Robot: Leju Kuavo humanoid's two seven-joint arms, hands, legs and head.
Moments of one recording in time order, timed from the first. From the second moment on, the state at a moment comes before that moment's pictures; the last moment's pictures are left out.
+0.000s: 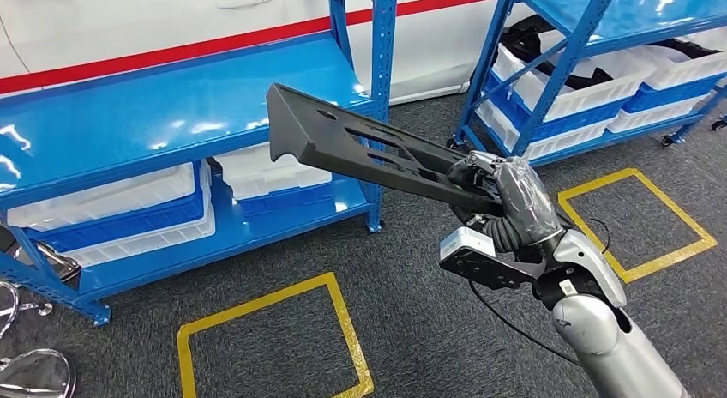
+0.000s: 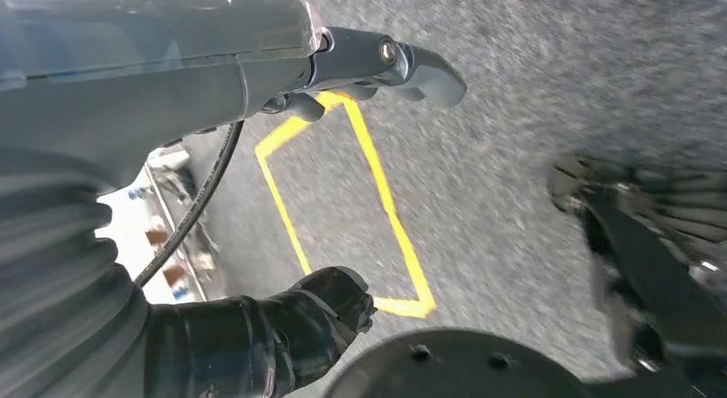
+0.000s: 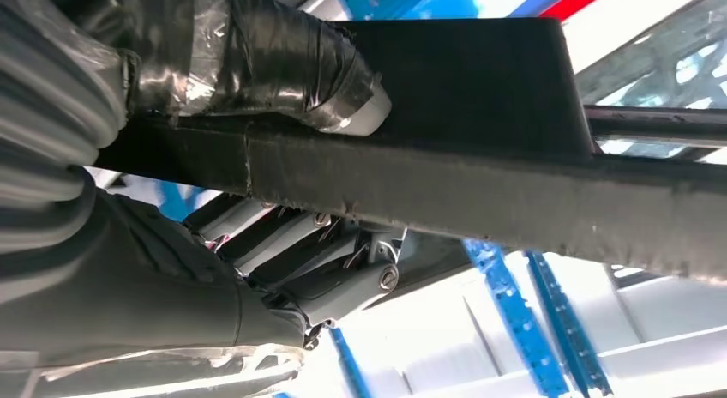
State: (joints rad) left arm -0.01 0.07 -0.69 -0.12 0.61 -0.07 0.11; right arm -0.40 -0.40 0.61 -1.87 0.49 -0.06 -0.08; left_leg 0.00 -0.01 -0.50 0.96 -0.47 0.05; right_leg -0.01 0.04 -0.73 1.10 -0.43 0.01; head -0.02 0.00
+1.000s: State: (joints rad) left arm -0.01 0.07 -0.70 -0.11 0.62 -0.08 0.11; right arm -0.44 -0.38 0.62 -1.83 0.46 -0.02 -0.06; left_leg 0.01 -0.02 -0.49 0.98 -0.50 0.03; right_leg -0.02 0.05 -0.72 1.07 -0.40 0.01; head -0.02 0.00
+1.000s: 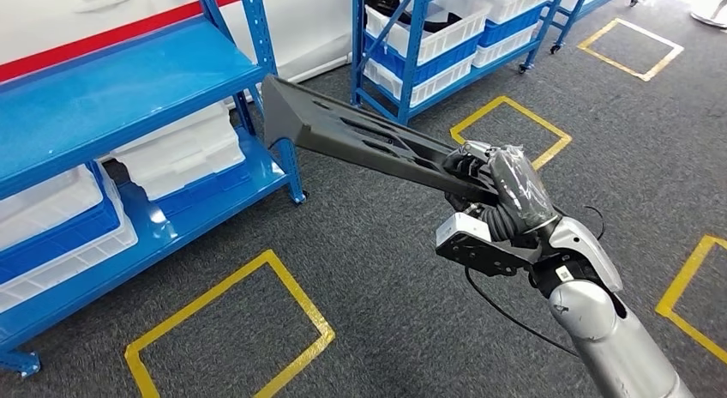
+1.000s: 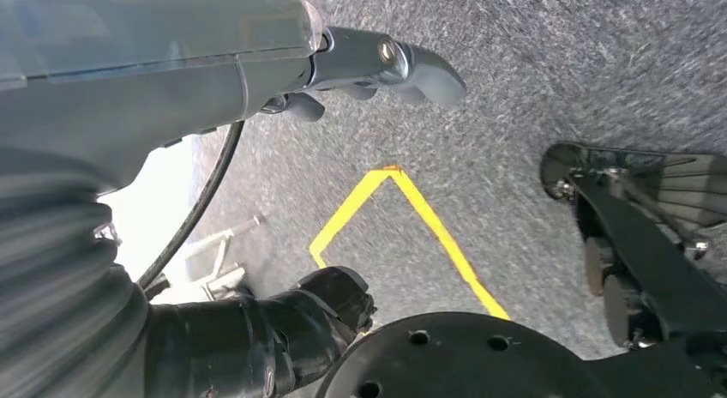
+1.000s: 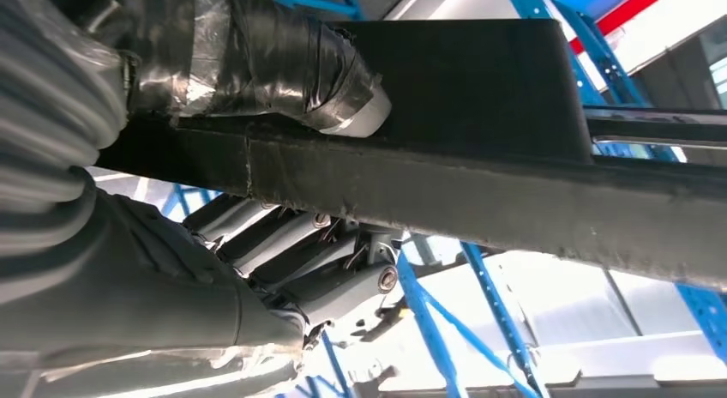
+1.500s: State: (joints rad) left arm -0.02 0.08 -0.70 -0.11 0.64 -0.09 0.09; right arm -0.46 -0.37 0.62 -1.82 0.46 0.00 -0.06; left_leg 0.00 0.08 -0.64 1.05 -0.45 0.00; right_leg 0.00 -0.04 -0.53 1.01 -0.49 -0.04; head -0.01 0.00
